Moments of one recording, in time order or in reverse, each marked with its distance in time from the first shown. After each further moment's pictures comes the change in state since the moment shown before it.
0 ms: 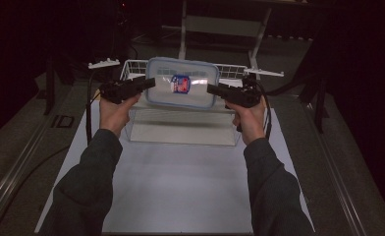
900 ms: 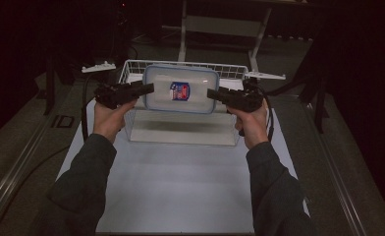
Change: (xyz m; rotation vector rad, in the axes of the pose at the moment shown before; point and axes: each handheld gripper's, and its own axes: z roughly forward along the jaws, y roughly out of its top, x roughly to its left) left arm 0.000 -0.006 -0.019 -0.013 -0.133 -0.028; right arm 0.008 -0.006 -0.010 0.017 0.037 -0.045
